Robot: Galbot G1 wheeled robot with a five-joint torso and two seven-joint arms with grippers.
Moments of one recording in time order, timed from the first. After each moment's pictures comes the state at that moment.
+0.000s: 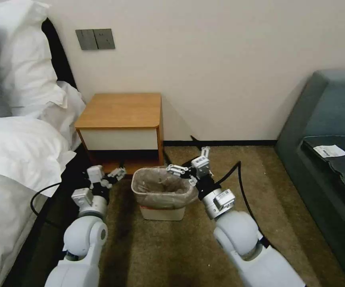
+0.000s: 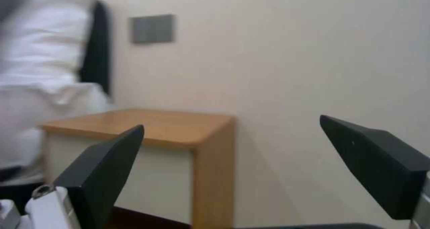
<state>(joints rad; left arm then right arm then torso) 1.30 -1.39 -0.59 -1.91 -0.35 0.08 -0.08 -1.23 1.35 0.08 1.99 0.00 0.05 0.20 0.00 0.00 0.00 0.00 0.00</state>
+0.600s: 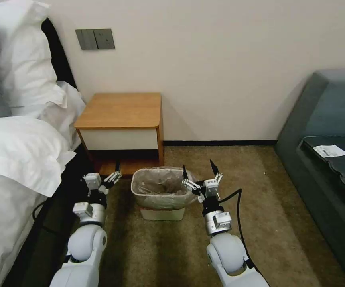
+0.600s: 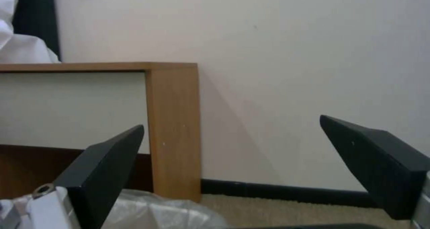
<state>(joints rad) 1.32 -1.41 -0.58 -1.68 -0.26 -0.26 0.01 -1.34 1.51 0.22 1.74 -0.10 0.27 0.16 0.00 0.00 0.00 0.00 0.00</state>
